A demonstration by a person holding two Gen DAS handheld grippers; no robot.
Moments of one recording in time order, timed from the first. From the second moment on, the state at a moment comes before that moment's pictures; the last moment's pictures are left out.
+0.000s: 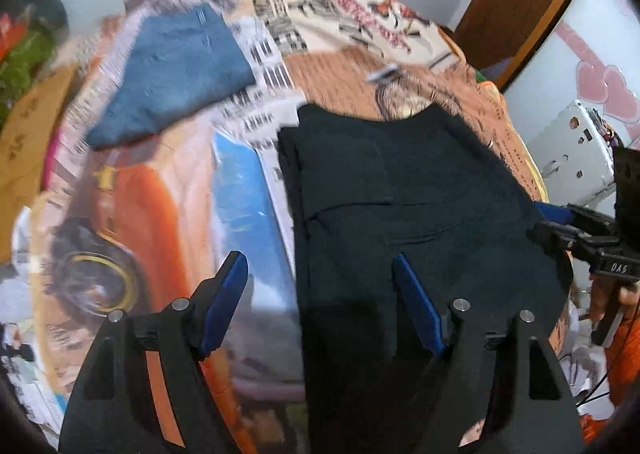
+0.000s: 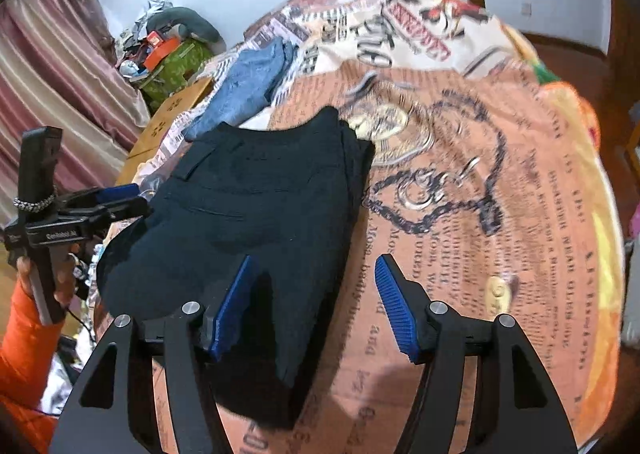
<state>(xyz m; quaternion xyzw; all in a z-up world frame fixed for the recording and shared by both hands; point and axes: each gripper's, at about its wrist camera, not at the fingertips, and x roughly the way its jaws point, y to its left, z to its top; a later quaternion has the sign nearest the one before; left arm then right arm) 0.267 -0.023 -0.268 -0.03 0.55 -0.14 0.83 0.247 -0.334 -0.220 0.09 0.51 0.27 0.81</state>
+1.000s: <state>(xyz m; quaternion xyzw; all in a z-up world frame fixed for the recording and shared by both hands) 0.336 -0.054 -0.293 -0.06 0.59 -0.20 0.78 0.299 -0.303 -0.239 0.10 0.54 0.33 0.77</state>
